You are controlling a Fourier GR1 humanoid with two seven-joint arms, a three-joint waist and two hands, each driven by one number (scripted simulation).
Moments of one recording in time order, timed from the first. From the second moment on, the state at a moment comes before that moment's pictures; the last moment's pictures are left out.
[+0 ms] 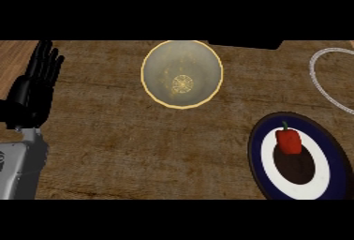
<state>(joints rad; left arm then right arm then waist) -0.35 0.29 0.14 -1.46 0.15 0.03 -0.01 -1.42 -0.67 0.11 -0.20 0.56 0.35 -0.93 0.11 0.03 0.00</state>
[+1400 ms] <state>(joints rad) -0.29 0.31 0.19 -1.48 0.15 0.03 -0.01 -1.46 -0.15 0.24 -0.16 0.65 0.29 -0.69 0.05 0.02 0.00</state>
